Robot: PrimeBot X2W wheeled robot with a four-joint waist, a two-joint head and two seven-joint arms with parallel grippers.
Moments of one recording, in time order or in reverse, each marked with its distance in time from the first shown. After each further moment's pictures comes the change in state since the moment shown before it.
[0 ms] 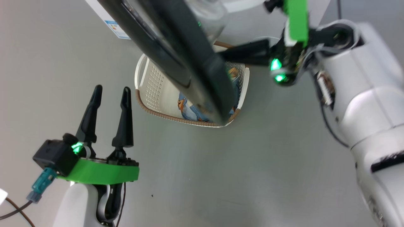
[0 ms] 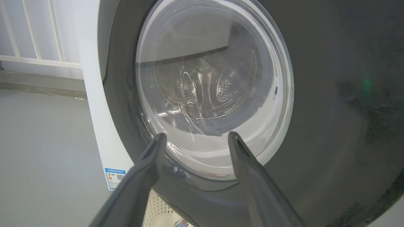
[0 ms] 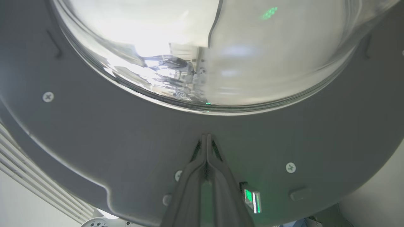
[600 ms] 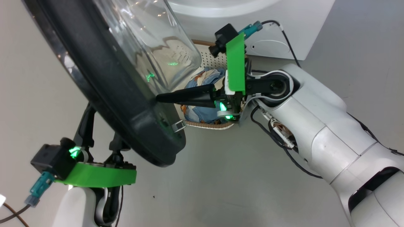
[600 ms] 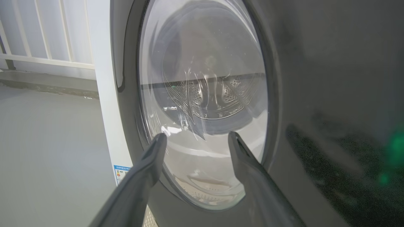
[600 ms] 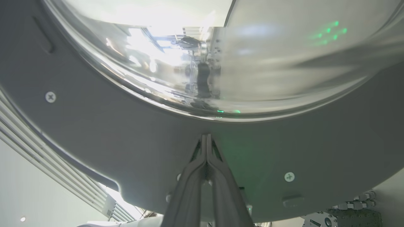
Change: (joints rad) left arm 0.017 0.000 0.013 0.001 0.000 0.000 0.000; right arm 0.121 -0.001 0.591 -0.241 0.471 0.000 -0.356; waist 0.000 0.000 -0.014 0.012
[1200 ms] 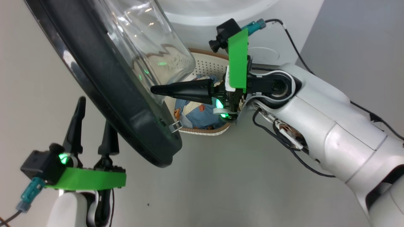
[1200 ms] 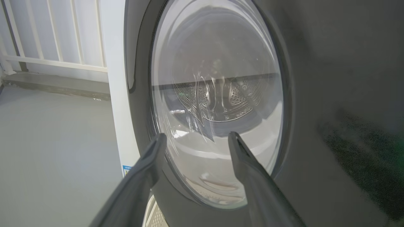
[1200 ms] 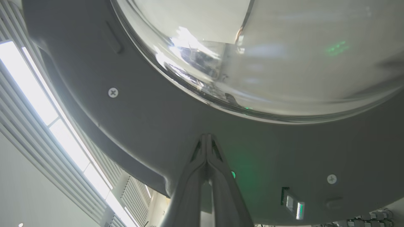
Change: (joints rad) left arm 0.024 0.000 0.063 0.015 0.018 0.000 0.000; right arm -0.045 -0.084 0.214 -0.148 0.246 0.000 -0.190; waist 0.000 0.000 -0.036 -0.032
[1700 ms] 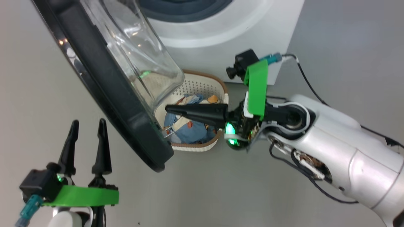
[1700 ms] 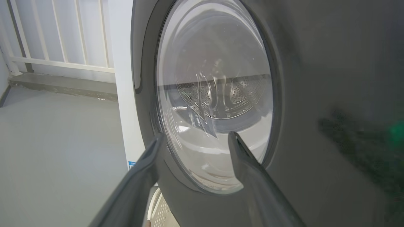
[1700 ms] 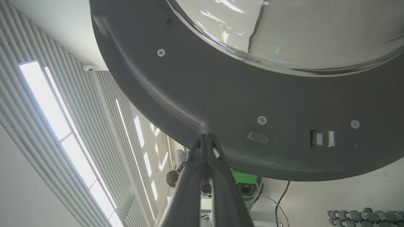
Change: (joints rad) left arm 0.091 0.001 0.054 0.021 0.042 0.000 0.000; right arm 0.126 -0.165 0.080 -0.292 0.126 0.000 -0.194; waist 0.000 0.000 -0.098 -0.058
